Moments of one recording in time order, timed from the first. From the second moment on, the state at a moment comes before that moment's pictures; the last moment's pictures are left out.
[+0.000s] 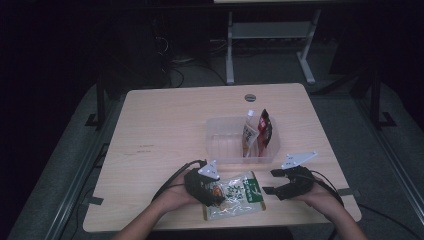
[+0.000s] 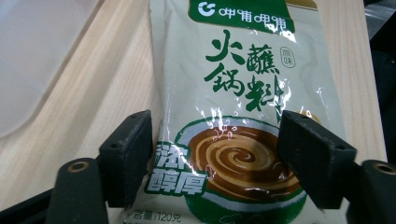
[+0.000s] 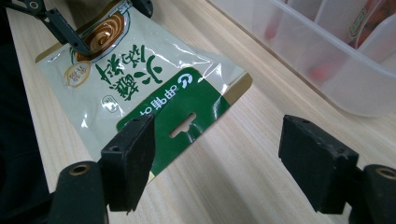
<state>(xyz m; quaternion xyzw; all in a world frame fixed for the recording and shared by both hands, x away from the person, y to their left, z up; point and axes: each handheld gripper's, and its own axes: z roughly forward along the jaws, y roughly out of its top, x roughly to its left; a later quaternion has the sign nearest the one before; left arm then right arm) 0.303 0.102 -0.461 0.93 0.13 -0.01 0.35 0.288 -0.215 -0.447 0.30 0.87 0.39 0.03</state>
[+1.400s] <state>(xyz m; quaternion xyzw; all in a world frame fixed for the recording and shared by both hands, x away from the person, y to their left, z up) 0.304 0.117 -0.453 0.91 0.14 -0.03 0.38 0.290 -0.217 -0.439 0.32 0.86 0.39 0.02</state>
